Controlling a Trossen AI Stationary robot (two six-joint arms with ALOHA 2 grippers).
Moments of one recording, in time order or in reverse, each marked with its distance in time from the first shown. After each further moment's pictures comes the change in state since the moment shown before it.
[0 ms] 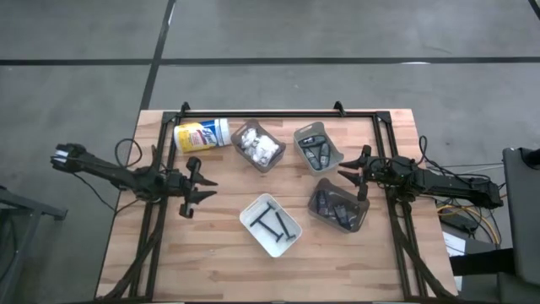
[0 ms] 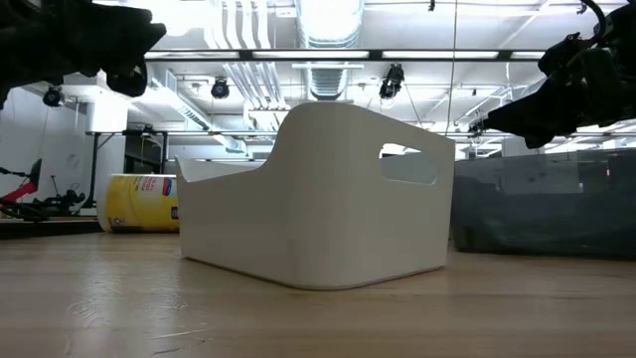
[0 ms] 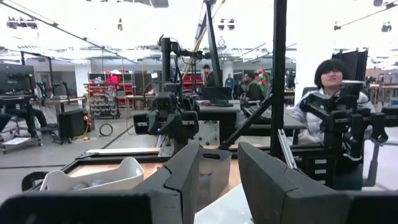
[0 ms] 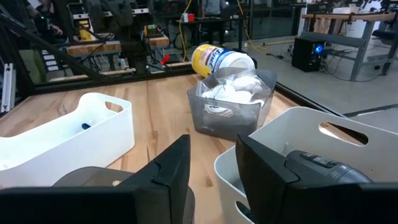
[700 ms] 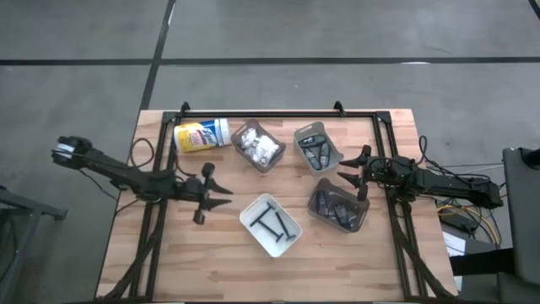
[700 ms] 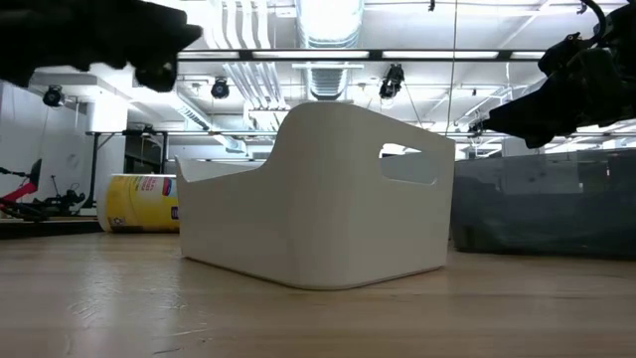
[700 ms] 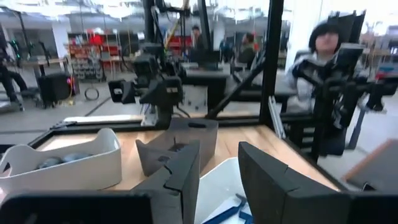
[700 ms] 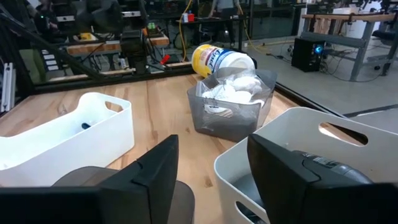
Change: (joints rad) left arm -0.017 0.352 0.180 0.006 0.022 -0.049; right arm 0.000 0.000 0.000 0.000 0.000 -0.002
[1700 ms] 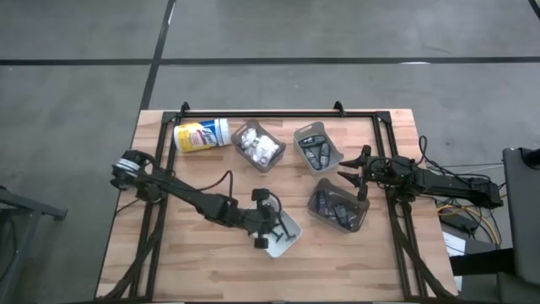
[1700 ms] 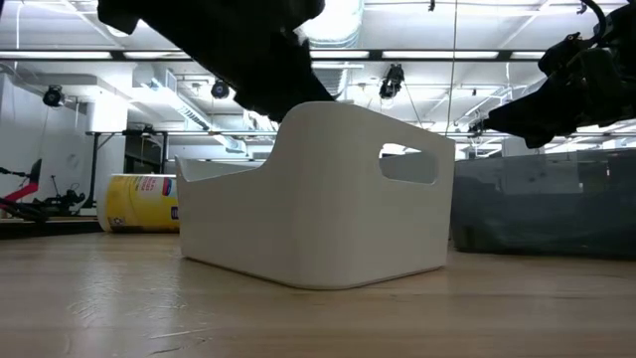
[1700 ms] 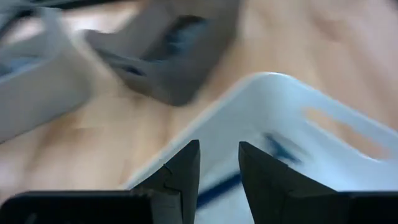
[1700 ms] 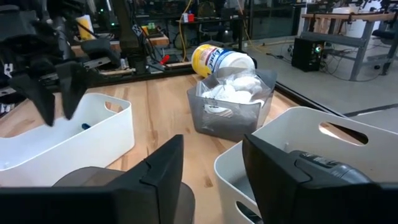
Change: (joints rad) left arm -0.080 0.896 0.849 -0.652 -0.268 -0.102; right arm 0.000 0.000 0.000 0.000 0.000 0.004
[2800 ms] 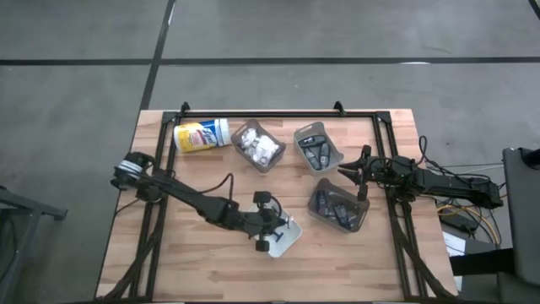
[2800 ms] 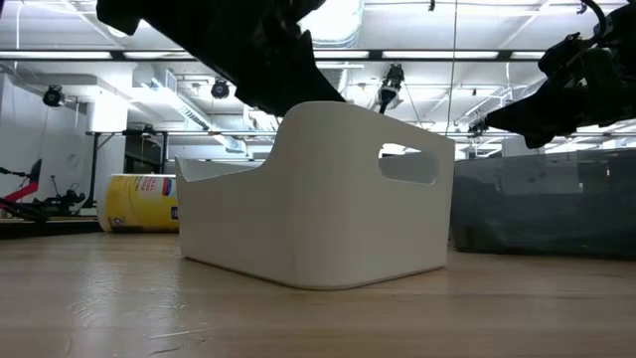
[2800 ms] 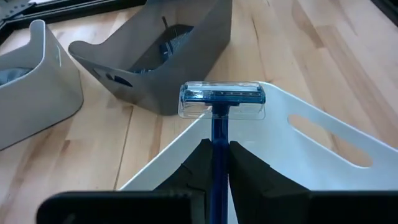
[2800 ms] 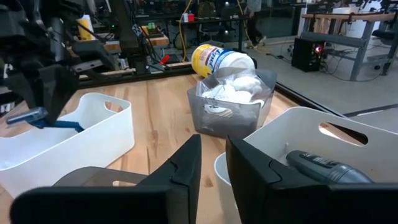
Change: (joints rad) left arm -0.014 0.016 0.004 0.044 0.032 0.026; right arm 0.000 0.000 0.000 0.000 0.000 -0.001
